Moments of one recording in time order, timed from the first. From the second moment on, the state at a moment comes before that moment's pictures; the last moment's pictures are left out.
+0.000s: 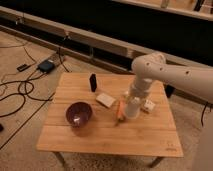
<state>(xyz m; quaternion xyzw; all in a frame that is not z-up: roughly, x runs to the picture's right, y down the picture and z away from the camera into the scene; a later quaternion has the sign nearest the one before) 0.134 0.054 0.752 -0.22 0.25 0.74 0.59</state>
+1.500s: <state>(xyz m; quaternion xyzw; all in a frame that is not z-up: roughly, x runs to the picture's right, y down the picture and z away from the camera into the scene) 0.017 -0.090 0.830 -0.22 0.18 0.62 0.73</state>
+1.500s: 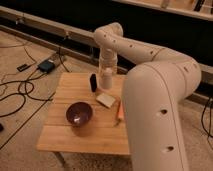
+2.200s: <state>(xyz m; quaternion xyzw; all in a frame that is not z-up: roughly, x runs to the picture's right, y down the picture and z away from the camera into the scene) -0.017 -0.138 0.829 -0.21 0.14 0.59 0.76</state>
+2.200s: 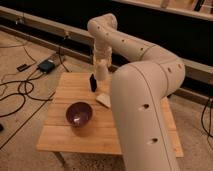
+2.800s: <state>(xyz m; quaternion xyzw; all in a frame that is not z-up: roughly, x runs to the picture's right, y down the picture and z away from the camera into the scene) -0.062 -0.135 0.822 -0.23 0.13 0.56 0.79</state>
